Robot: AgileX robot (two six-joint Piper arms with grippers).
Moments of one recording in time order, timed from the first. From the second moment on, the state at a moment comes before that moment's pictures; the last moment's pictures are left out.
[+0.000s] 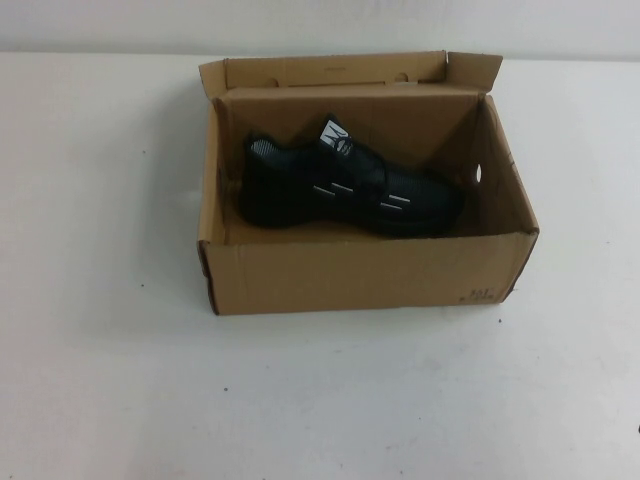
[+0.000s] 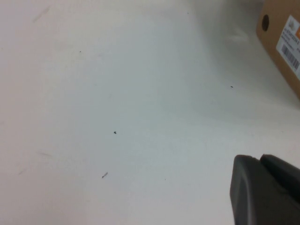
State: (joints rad) right arm 0.43 0.27 -0.33 0.42 0.51 -0.19; left arm -0.09 -0.01 0.03 0.02 0.39 -0.09
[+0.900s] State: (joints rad) right arm 0.10 0.01 -0.29 0.28 0.50 -0.19; left arm -0.09 -0.01 0.03 0.02 0.39 -0.09
